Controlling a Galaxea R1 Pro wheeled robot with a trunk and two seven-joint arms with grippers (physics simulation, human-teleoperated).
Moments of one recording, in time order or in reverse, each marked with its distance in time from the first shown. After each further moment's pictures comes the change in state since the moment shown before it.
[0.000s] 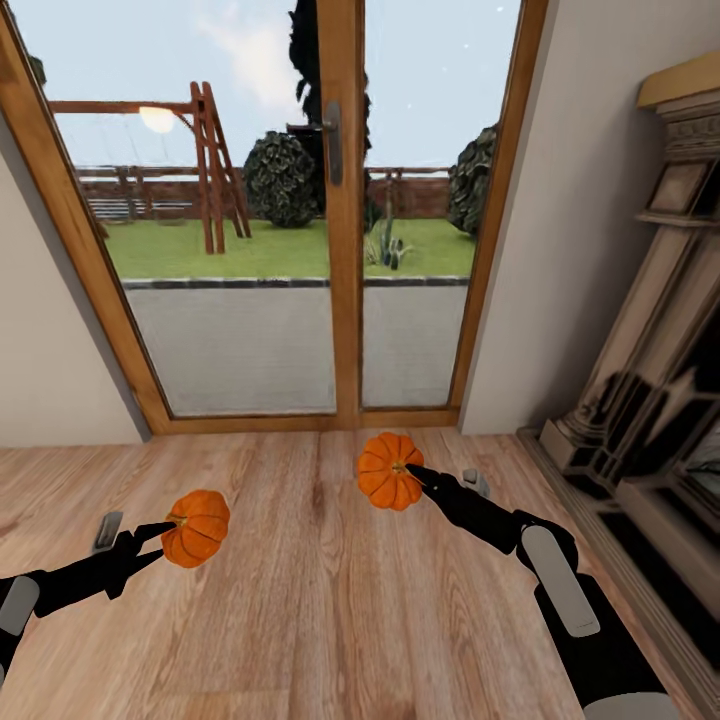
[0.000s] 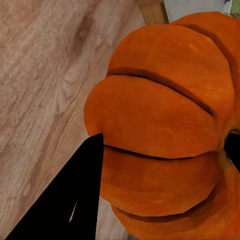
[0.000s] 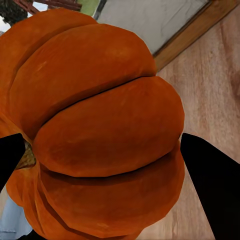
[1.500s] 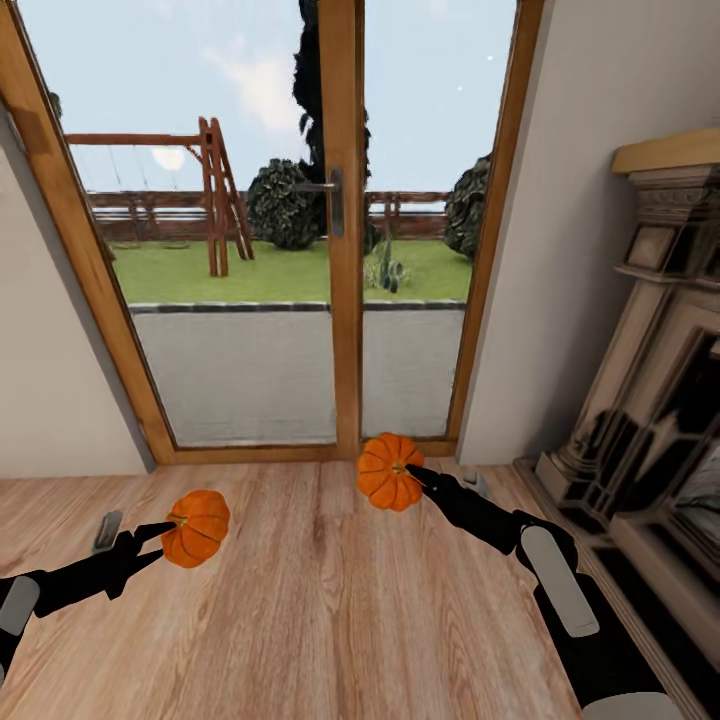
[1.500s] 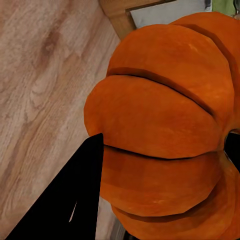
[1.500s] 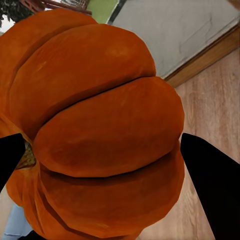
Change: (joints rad) left arm 0.000 0.000 0.000 0.000 0.000 0.000 0.002; right arm 0.000 0.001 0.001 0.005 0.004 -0.006 0.001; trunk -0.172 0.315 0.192
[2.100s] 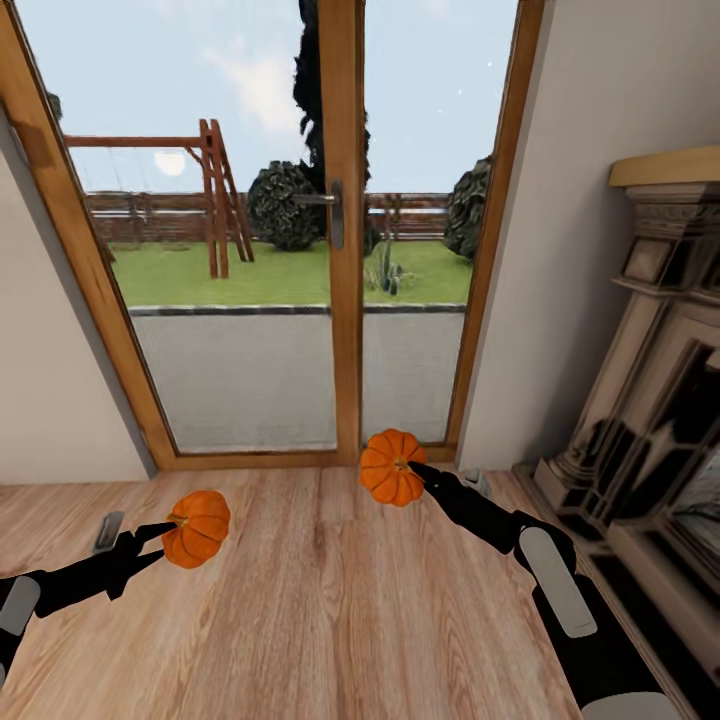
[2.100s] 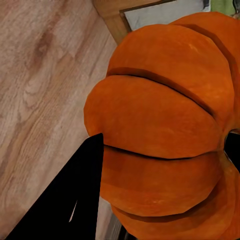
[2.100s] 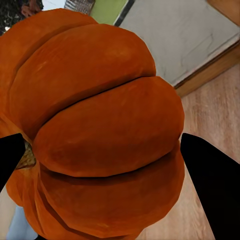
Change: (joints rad) left arm 0.000 -0.002 0.000 0.000 -0.002 0.000 0.001; right arm 0.000 0.004 0.002 0.011 0.000 -0.053 0.002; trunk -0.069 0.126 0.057
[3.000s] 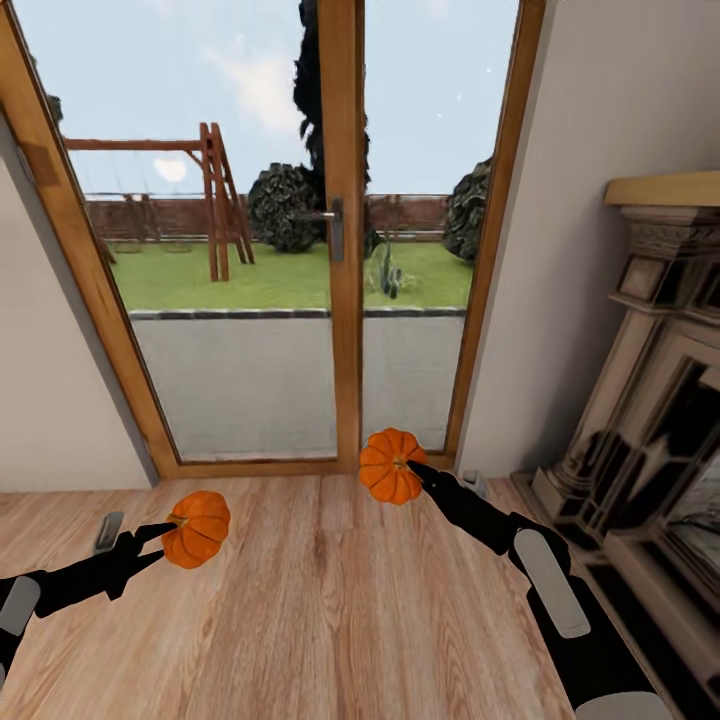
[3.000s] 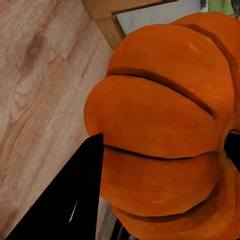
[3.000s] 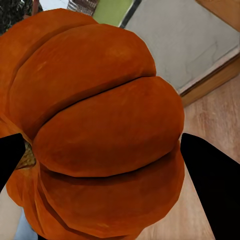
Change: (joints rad) left arm 0.000 0.001 -0.001 0.001 -0.001 0.000 -0.001; right arm 0.000 0.017 0.000 0.021 0.000 -0.038 0.000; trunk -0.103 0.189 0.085
